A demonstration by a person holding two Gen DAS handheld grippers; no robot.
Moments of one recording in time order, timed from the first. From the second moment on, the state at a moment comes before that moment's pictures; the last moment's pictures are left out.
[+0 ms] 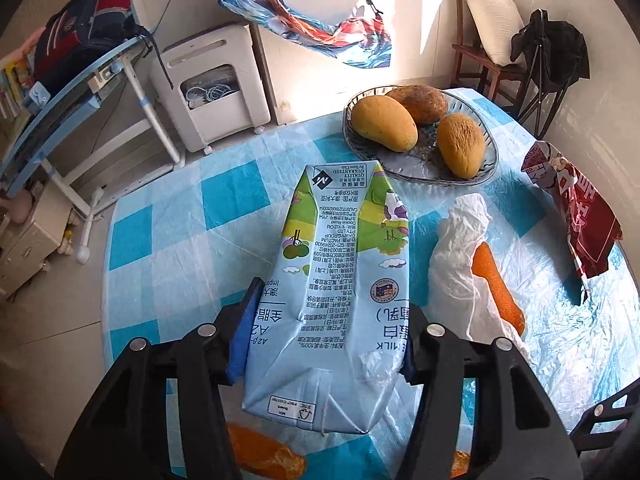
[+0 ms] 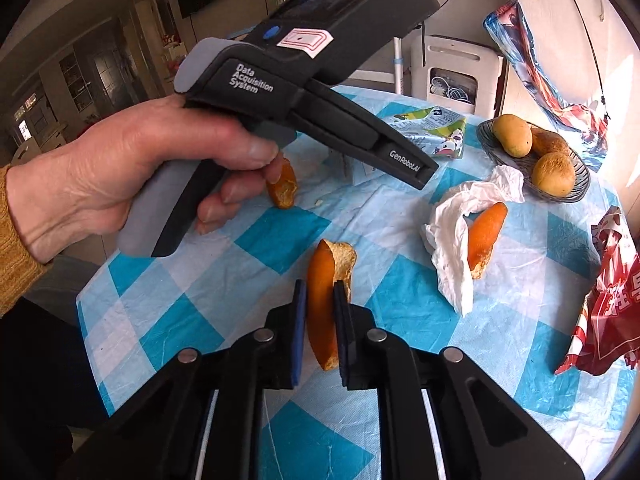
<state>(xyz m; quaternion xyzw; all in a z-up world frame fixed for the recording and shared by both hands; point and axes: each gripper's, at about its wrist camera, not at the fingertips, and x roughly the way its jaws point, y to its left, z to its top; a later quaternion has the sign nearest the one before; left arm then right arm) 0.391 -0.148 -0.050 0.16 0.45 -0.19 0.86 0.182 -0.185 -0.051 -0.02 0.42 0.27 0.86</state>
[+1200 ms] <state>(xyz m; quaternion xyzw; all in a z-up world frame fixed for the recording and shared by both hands) -0.026 -0.030 -0.054 0.04 0.48 -0.21 0.85 -0.053 -0.247 0.028 0.06 0.28 0.20 0.94</state>
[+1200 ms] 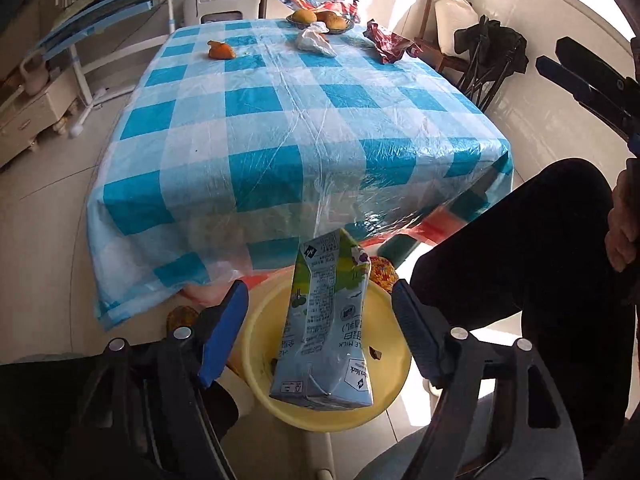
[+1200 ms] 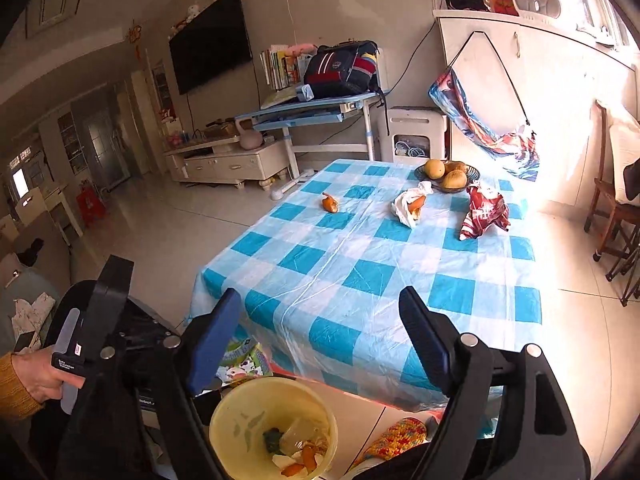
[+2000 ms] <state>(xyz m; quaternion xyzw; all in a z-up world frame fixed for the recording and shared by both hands) -0.016 -0.001 0.011 0.03 0.29 -0.03 0.95 -0.054 -0.218 -0.004 -0.02 0.27 0.11 0.96</state>
